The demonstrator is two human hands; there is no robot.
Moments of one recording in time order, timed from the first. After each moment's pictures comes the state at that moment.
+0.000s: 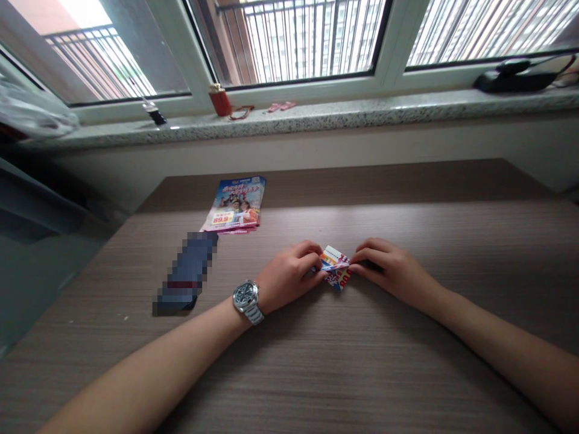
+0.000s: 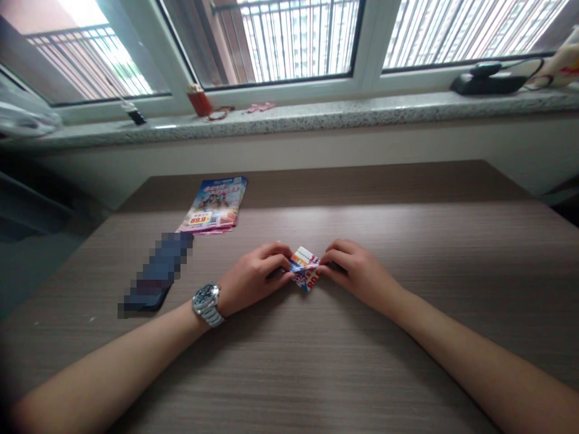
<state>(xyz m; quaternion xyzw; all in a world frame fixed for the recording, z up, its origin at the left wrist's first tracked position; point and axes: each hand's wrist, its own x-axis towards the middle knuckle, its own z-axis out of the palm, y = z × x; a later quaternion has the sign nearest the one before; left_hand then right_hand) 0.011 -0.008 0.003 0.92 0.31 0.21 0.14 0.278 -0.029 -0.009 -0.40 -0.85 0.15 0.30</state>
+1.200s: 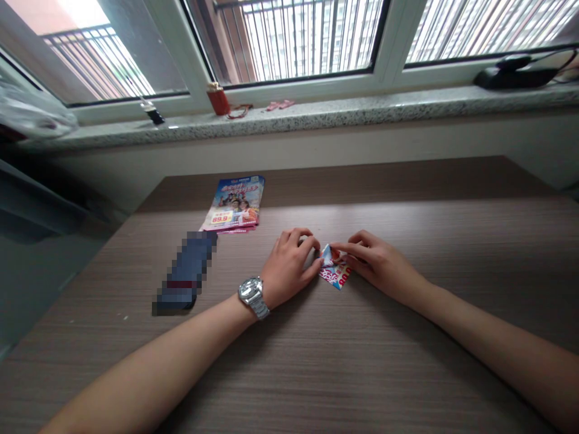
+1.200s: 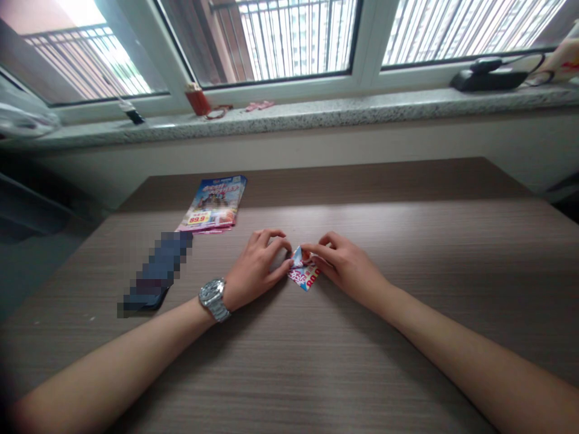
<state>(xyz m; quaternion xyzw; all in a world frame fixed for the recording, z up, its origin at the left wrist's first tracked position) 0.021 -0.006 0.004 0.88 0.42 0.21 0.09 0.263 -0.024 -0.012 -0.43 -0.85 0.15 0.28</state>
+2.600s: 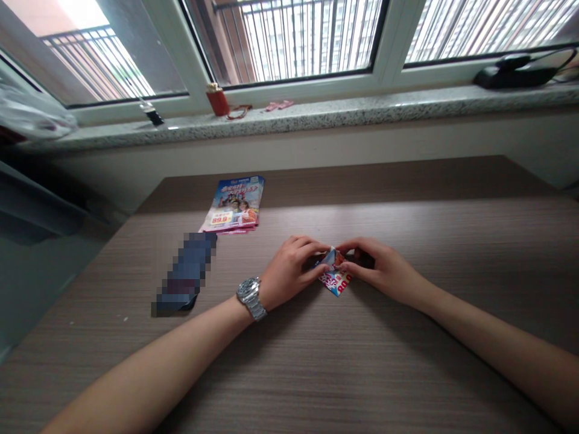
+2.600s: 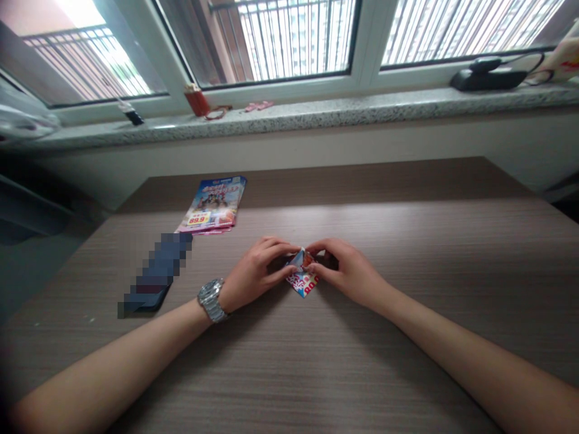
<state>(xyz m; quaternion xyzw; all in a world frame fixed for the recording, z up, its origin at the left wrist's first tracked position) 0.019 -0.003 0.006 0.88 0.33 0.26 0.23 0.259 -0.030 -0.004 -0.48 -0.75 0.34 0.31</state>
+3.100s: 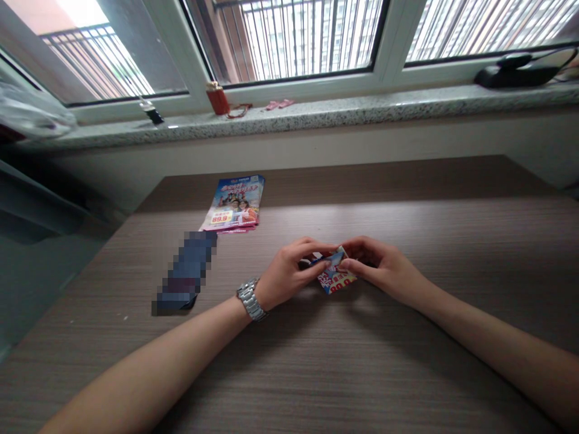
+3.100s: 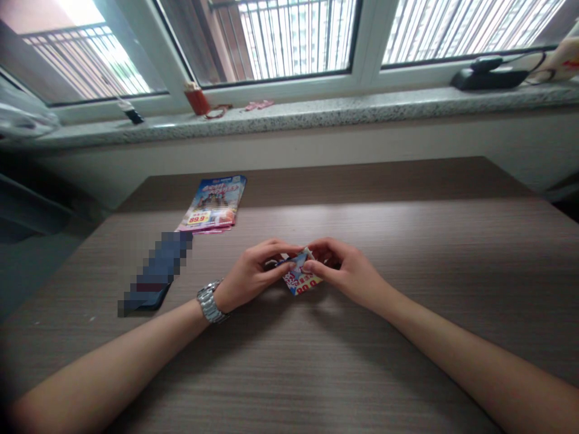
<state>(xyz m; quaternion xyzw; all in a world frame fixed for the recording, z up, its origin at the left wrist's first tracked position) 0.021 -0.009 0.012 0.80 0.30 0.33 0.40 0.254 -0.038 0.002 -0.47 -0.65 0.49 0.35</state>
